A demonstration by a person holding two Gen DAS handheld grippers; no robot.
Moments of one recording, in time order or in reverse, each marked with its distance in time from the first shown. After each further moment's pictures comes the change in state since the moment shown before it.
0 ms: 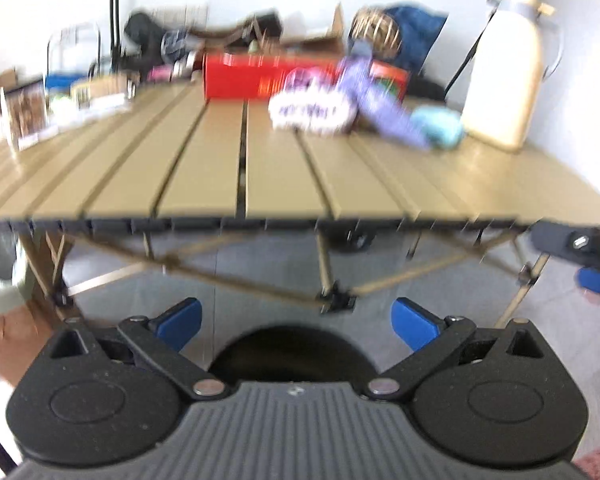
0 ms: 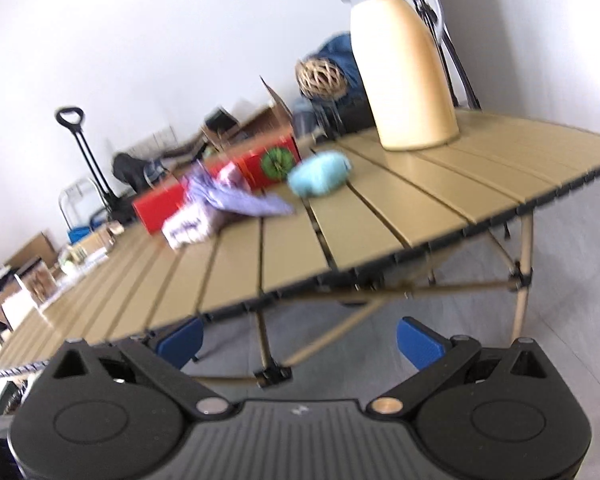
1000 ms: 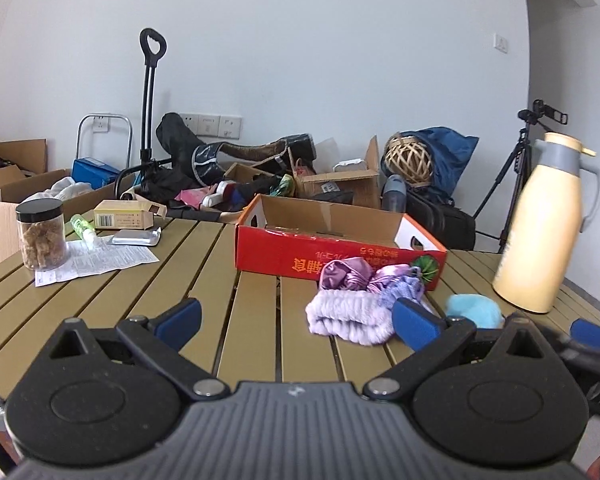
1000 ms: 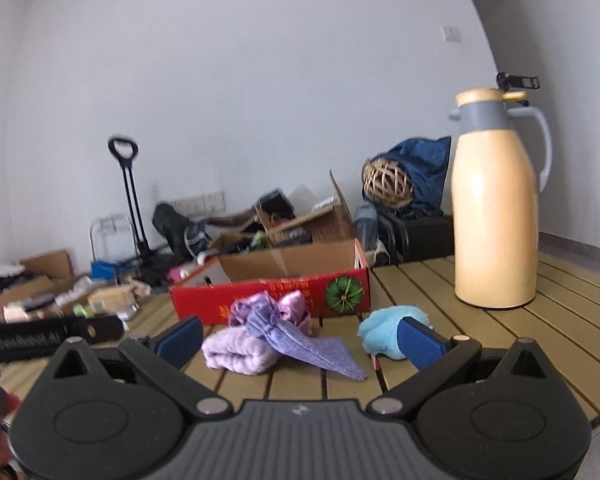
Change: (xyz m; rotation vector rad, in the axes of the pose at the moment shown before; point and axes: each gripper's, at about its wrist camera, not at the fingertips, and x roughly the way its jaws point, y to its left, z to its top) left arm 0.011 0.020 0.136 -0.081 -0.295 0.073; right arm 0.056 0.075 0.092 -0.242 -0.229 0.047
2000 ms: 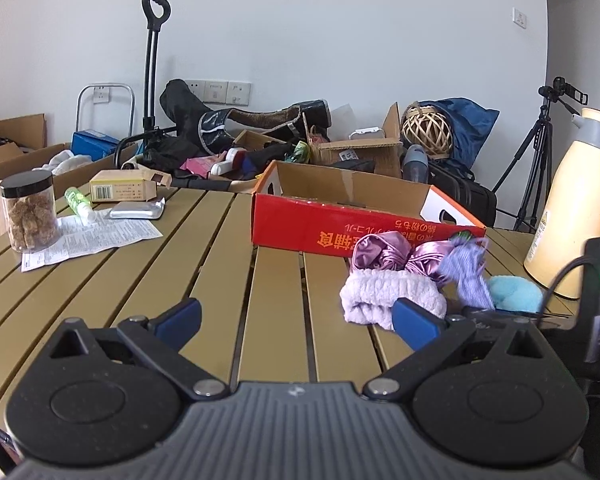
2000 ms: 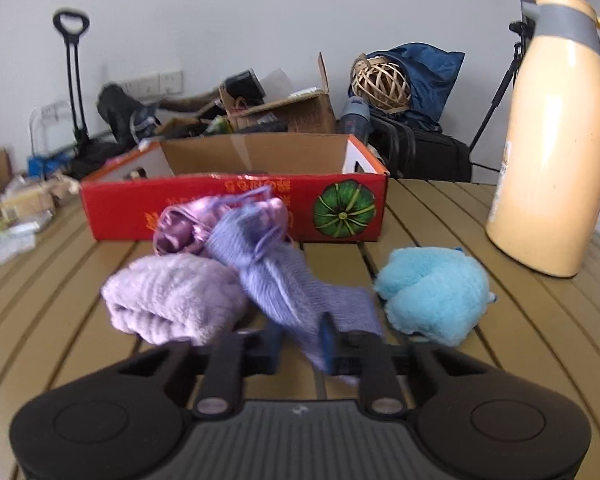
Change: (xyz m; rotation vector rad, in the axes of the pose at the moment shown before) left arm 0.054 0.028 -0.009 -0.007 0.092 0.012; right arm 0.167 0.017 -0.015 -0.063 0.297 -0.128
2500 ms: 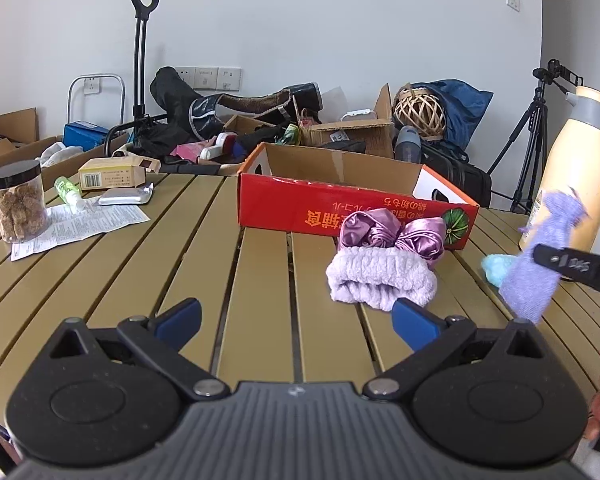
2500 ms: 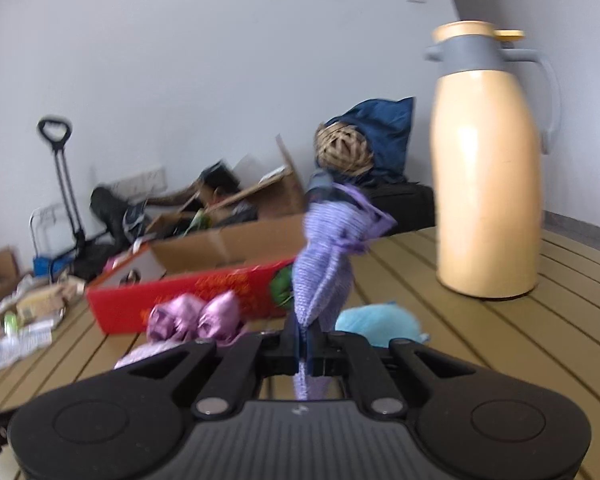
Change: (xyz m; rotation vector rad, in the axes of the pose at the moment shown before) left arm 0.007 -0.016 -0.007 0.022 0.041 -0.010; right arm -0.059 -0.064 0.003 0.172 -0.231 0.004
